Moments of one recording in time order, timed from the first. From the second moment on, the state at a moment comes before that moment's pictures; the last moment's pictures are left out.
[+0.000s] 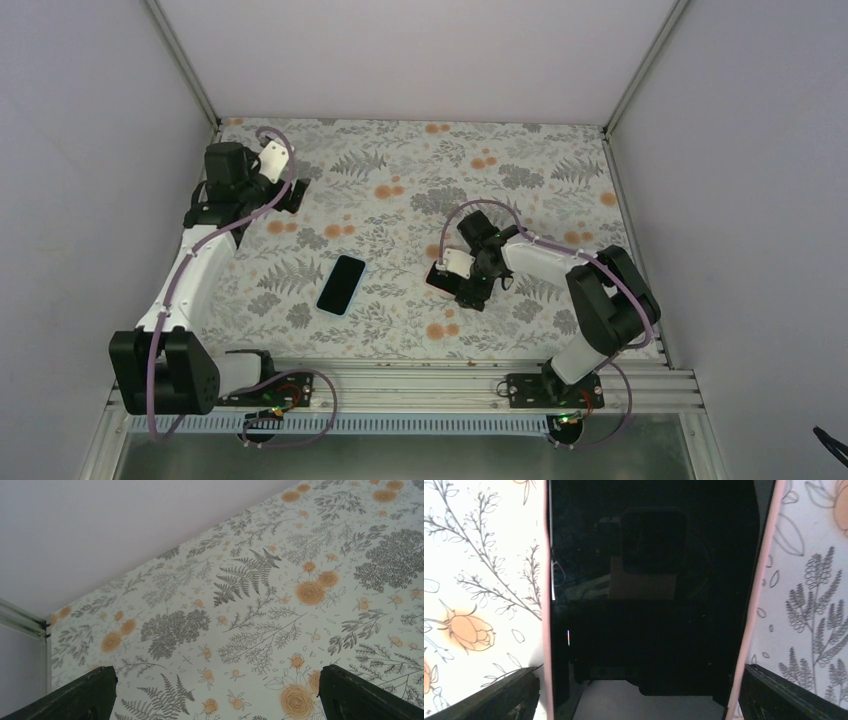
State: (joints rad) left arm 0.01 1.22 1.01 -0.33 0.28 0.41; right arm 0.58 1.60 0.86 -0.64 -0.12 -0.65
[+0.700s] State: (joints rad) left arm -0.02 1.41 1.18 -0.50 0.55 0.53; right arm 0.58 1.61 0.87 -0.61 -0.10 -0.64
